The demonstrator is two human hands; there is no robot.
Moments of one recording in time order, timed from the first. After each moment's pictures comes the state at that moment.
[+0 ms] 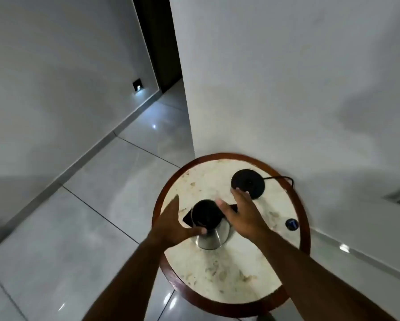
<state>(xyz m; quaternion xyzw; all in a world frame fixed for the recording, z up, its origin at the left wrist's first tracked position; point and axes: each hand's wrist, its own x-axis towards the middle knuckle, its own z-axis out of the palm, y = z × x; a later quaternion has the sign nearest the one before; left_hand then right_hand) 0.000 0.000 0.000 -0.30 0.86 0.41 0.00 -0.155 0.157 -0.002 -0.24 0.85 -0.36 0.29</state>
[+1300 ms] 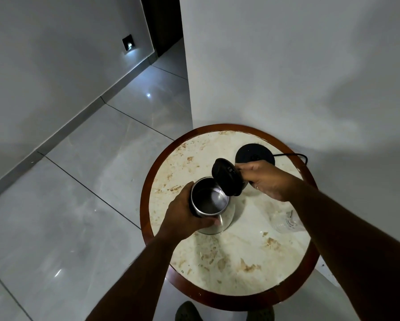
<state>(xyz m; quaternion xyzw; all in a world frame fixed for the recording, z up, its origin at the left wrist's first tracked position) -0.024 0.015 -0.100 -0.31 0.80 0.51 -0.05 -0.244 0.136 -0.048 -0.29 0.68 -0.42 0.53</state>
